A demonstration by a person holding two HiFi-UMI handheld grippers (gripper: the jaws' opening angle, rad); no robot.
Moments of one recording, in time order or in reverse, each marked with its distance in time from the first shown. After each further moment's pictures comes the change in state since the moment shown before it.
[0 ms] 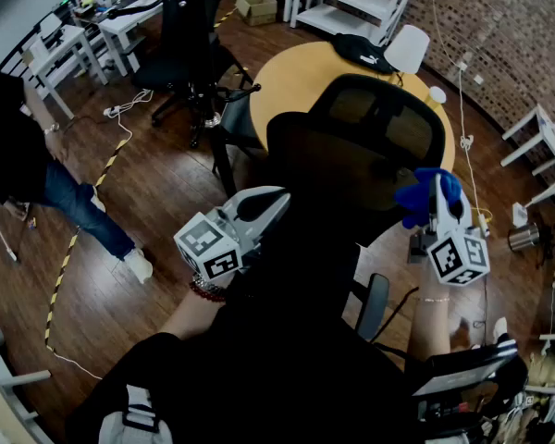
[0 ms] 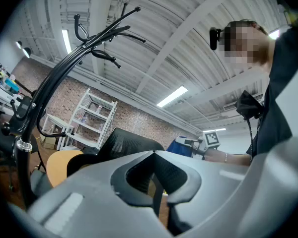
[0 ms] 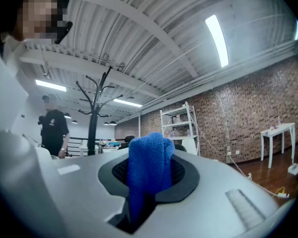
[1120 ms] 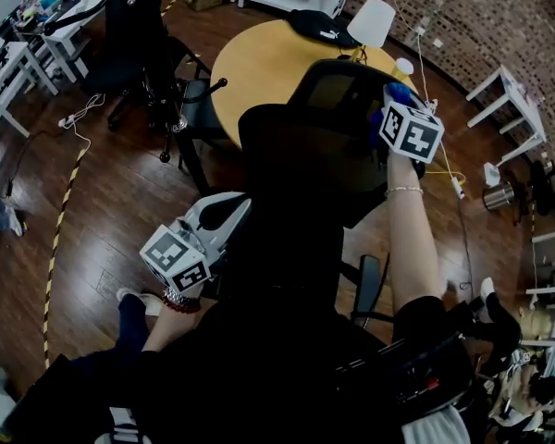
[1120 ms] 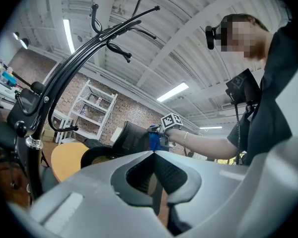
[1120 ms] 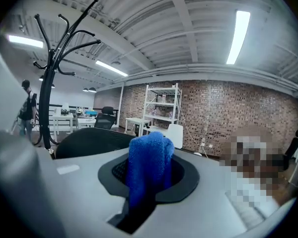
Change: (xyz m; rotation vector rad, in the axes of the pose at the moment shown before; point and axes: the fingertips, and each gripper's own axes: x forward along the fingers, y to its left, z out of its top) left arm -0.026 0.057 0.000 -0.012 0.079 0.023; right arm 0.223 -0.017 -0.031 -0.147 0.326 -0.222
